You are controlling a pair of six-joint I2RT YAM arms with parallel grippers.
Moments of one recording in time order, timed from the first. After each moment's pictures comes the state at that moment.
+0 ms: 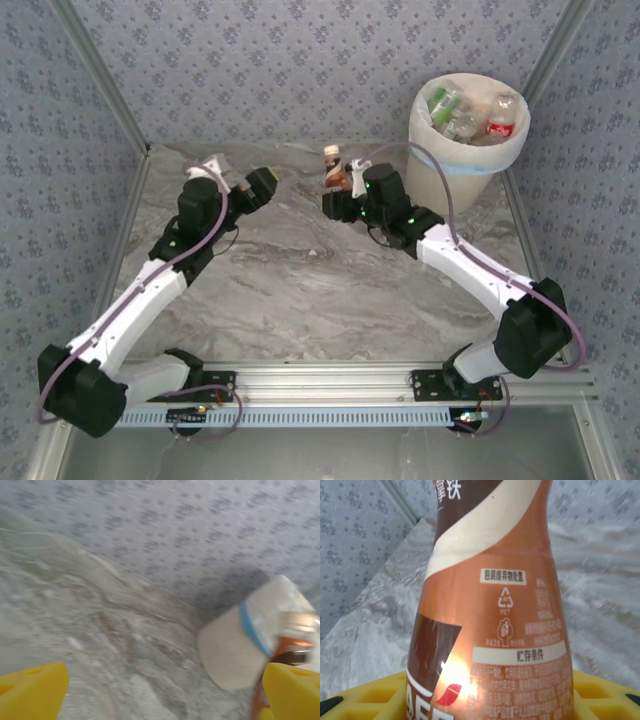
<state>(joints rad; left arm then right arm) -0.43 1.07 0.92 -0.13 -0.09 -0.78 0.58 1.44 1.23 -0.24 -0.07 0.30</state>
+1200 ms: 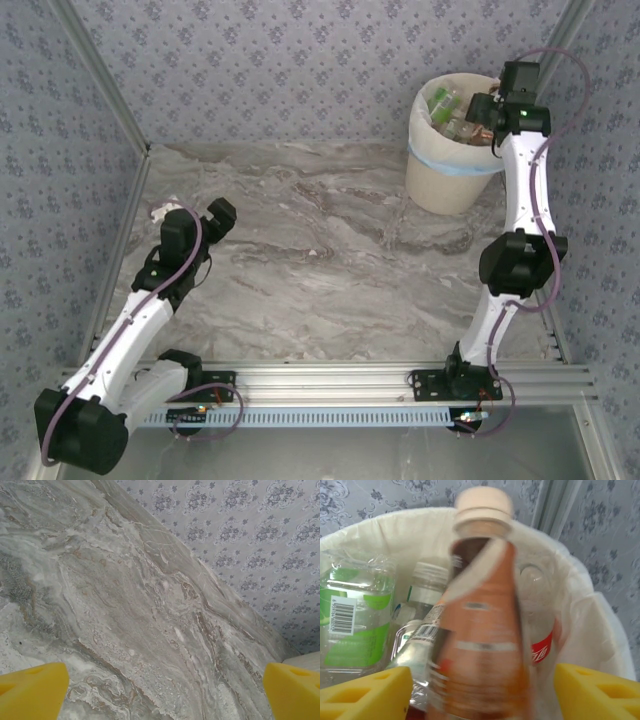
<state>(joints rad) -0.29 0.91 0.71 -0.26 -0.21 -0.86 -0.12 1.95 2.22 -0.87 0.14 0.15</state>
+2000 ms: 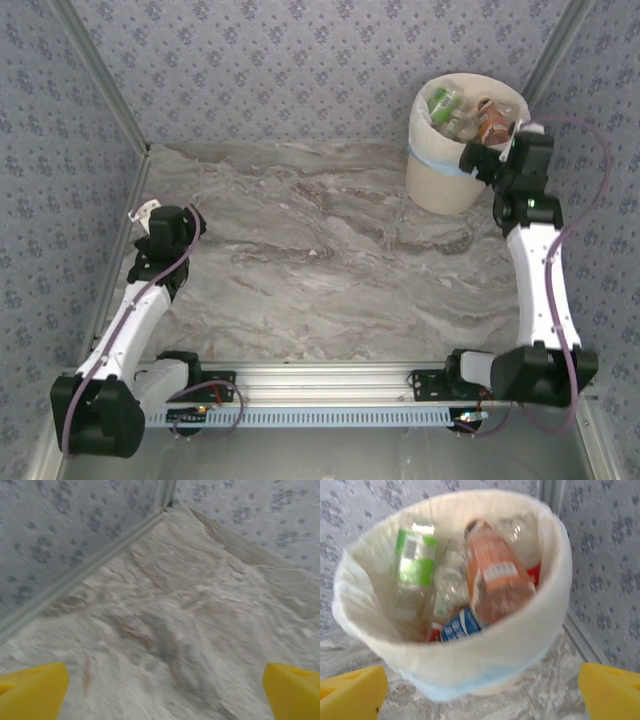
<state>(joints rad) -0.08 1.01 0.65 -0.19 -0.48 -0.49 -0.11 1.15 1.21 -0.48 0.08 0.20</state>
